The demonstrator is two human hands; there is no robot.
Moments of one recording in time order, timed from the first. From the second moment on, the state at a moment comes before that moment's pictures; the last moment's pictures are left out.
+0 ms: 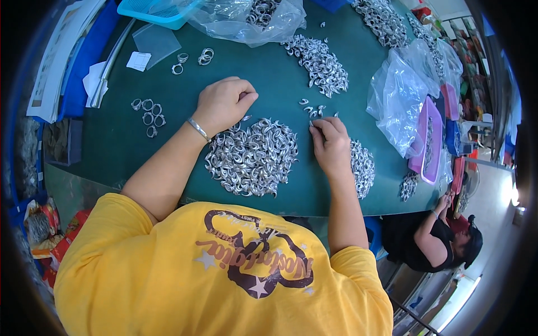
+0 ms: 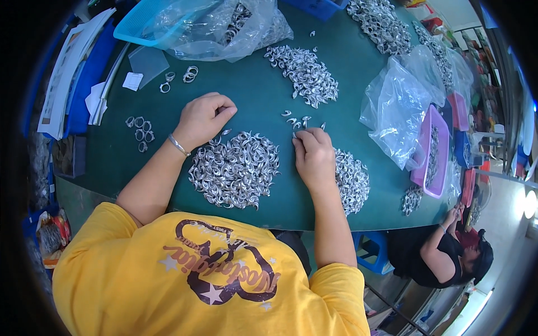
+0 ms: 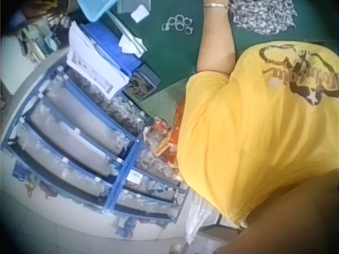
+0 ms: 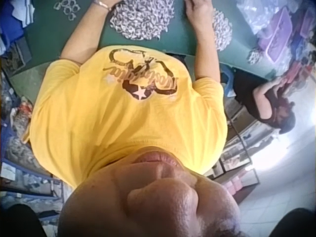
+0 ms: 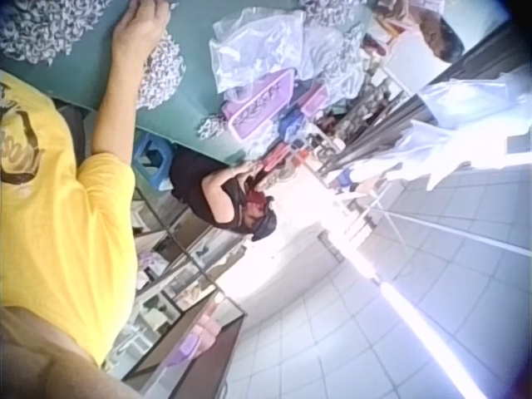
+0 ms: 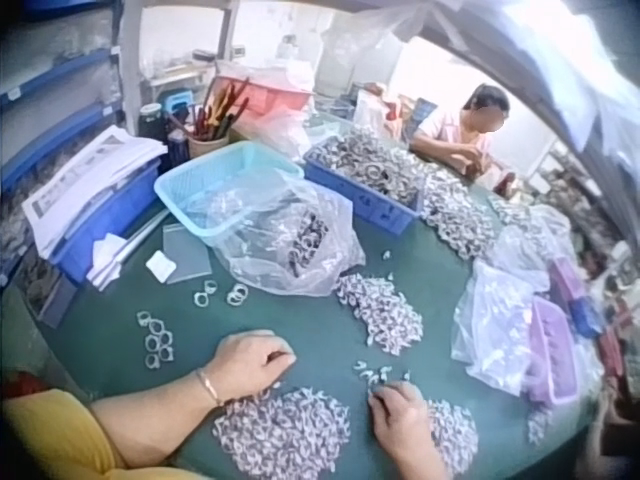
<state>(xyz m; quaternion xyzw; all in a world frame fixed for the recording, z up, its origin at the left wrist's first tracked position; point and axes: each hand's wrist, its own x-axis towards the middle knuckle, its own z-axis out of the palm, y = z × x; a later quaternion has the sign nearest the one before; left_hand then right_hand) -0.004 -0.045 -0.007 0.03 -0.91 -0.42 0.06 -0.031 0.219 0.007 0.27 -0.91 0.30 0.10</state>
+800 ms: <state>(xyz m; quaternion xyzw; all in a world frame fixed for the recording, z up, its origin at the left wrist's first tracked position) -0.005 -0.043 -0.006 0.04 -0.91 -0.41 0.05 -0.018 0.204 0.014 0.22 -0.93 0.29 0.09</state>
